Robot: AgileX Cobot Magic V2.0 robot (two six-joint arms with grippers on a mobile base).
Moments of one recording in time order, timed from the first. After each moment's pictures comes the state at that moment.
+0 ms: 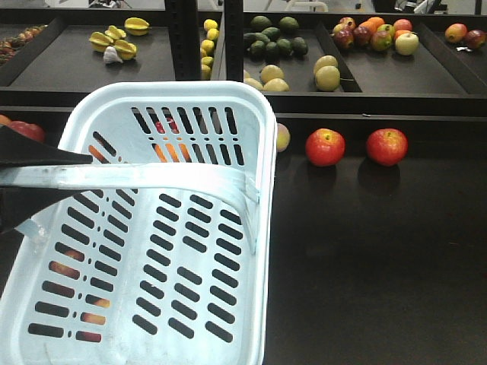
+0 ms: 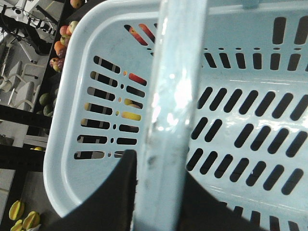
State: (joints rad) left arm -0.69 0.91 -1.17 -0.07 0.87 0.99; right arm 0.04 -0.01 0.03 -0.07 0.05 0.12
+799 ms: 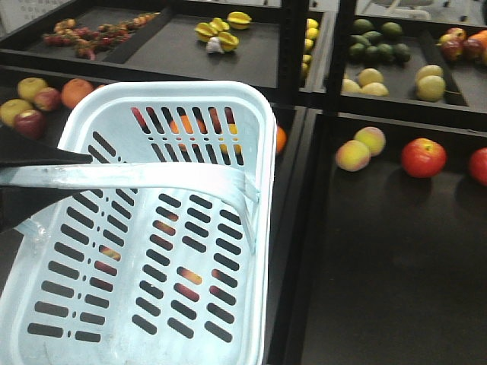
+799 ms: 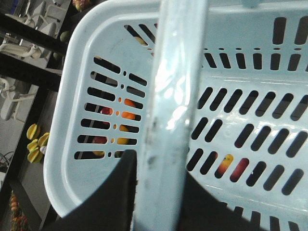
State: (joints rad) left arm -0.69 0.91 -1.17 -0.07 0.87 0.99; right arm 0.04 -0.01 0.03 -0.07 0.05 0.12
